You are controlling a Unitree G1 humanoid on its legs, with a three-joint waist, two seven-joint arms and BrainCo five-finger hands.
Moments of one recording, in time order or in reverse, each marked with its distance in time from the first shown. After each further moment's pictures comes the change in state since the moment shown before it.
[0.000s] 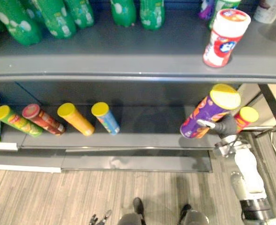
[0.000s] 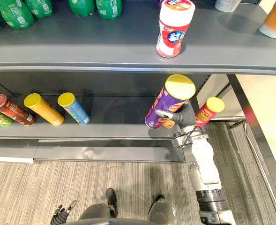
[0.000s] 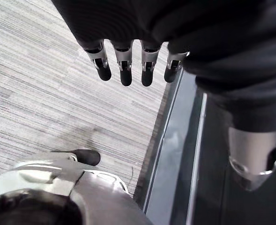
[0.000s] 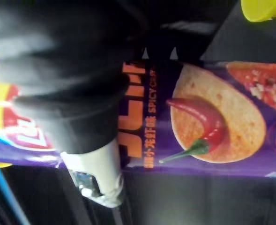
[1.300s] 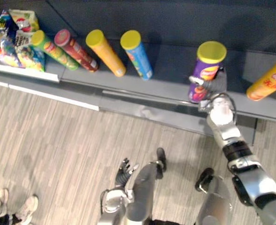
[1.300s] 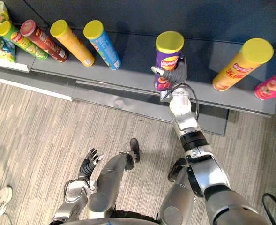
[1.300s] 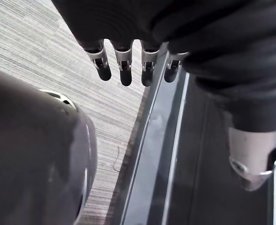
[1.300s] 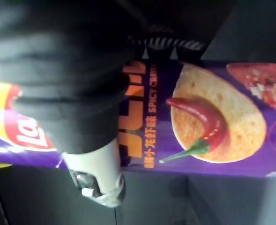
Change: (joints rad) left arm -0.222 0.021 -0.331 -0.294 -0.117 -0.022 -0.010; right arm -0.664 -0.037 0.156 0.666 -0.218 -0.163 -0.559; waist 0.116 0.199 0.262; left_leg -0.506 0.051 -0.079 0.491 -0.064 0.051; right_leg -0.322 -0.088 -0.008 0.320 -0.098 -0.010
